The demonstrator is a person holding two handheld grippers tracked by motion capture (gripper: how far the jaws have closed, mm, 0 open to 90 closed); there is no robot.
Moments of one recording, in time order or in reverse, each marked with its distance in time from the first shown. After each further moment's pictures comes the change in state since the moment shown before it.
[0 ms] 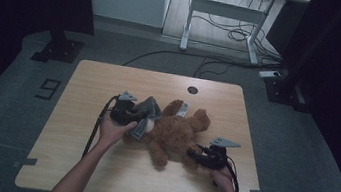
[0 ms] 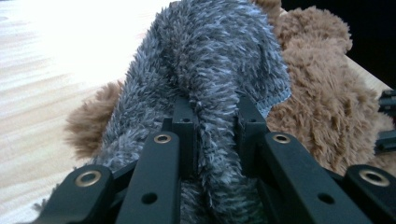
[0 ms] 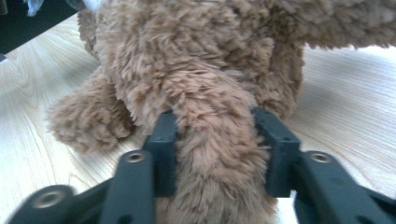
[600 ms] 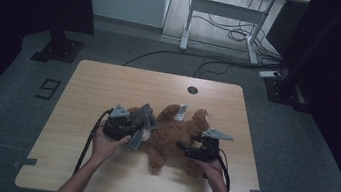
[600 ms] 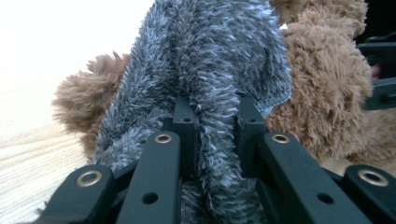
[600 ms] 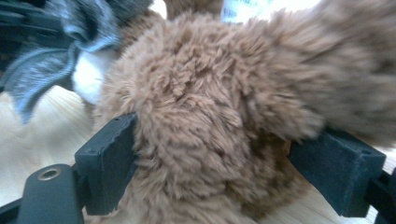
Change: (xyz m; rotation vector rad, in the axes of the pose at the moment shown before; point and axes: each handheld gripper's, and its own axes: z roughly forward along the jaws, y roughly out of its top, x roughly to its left) left arm -0.013 -0.040 -0.019 -0.057 0.007 0.035; right arm 0.029 0.034 0.019 -0.069 -0.068 0.037
